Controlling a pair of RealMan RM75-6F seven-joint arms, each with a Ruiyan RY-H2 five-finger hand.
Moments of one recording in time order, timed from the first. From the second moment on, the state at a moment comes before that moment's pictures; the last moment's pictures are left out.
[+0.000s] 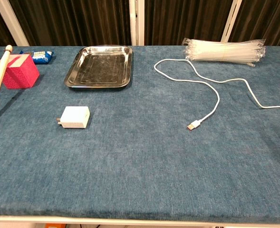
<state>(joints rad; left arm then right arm) -0.06 -1.15 -0.03 -1.59 1.47 1.51 0.10 0.11 -1.07 0.05 -1.68 -1.56 1.45 -0.05</state>
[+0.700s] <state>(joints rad) -0.07 -1.14 -0.03 -1.61 1.47 1.50 0.12 0.39 -1.13 0.06 -1.70 -1.71 1.14 -0.11</state>
